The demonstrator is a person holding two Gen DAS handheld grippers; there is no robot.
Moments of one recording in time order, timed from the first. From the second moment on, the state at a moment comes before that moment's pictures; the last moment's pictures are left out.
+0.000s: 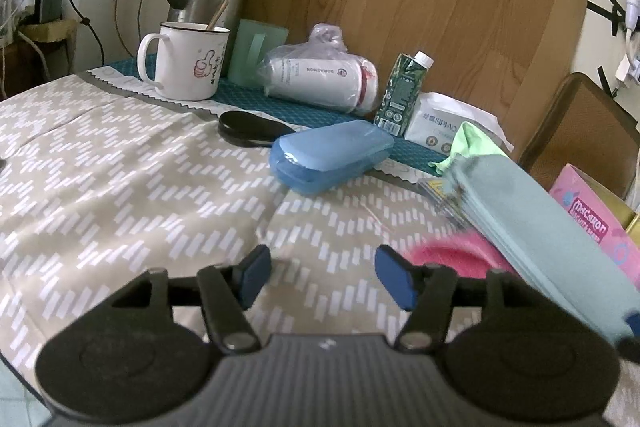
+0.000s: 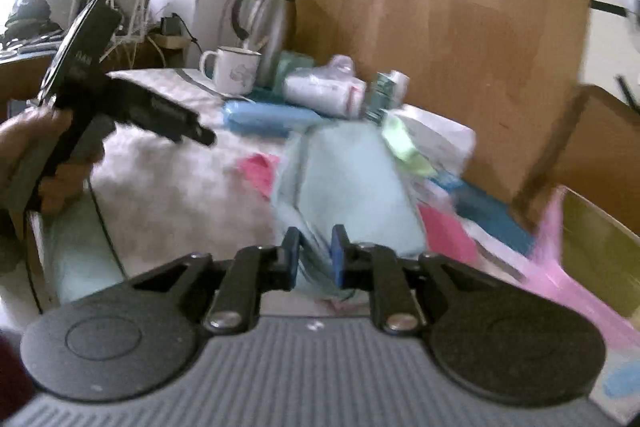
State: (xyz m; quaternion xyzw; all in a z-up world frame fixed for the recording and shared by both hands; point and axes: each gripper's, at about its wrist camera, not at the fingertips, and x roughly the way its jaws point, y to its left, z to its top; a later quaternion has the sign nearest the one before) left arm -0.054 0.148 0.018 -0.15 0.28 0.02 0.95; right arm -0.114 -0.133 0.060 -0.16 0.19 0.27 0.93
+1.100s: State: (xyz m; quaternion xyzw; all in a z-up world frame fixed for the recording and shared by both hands) left arm -0.022 0.096 0.018 -0.17 0.32 -0.12 0.92; right arm -0.077 -0.173 0.047 0.10 0.27 0.20 0.94
